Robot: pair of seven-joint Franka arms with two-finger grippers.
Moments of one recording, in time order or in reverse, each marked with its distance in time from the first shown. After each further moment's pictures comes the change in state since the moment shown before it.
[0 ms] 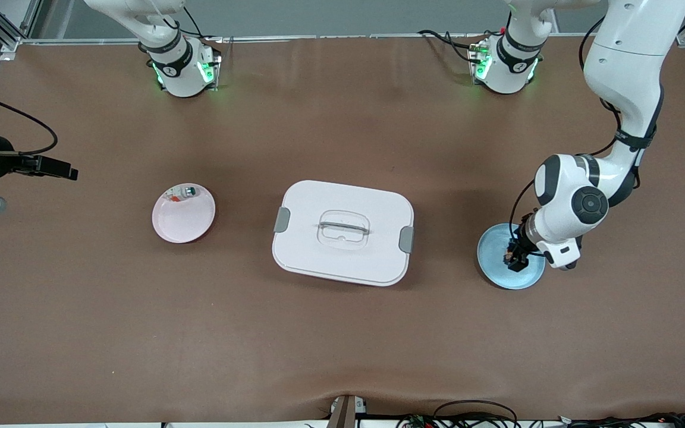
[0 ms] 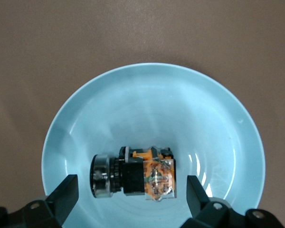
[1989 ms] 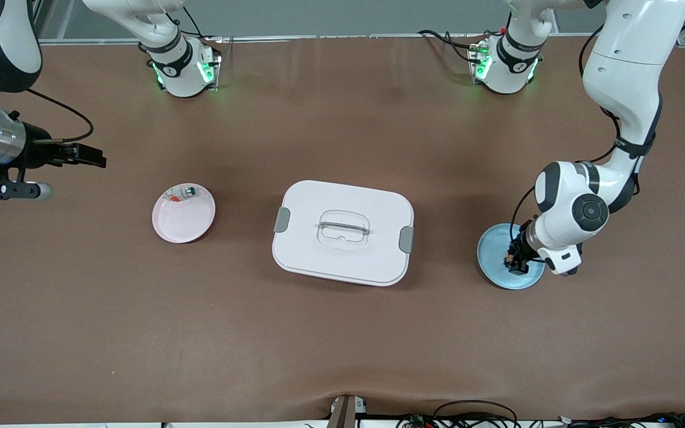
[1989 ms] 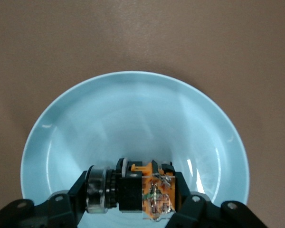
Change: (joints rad) left arm -0.004 0.035 0.003 0.051 0.003 0.000 -0.015; right arm 0.084 -0.094 0.003 -0.158 -0.038 0.045 0.001
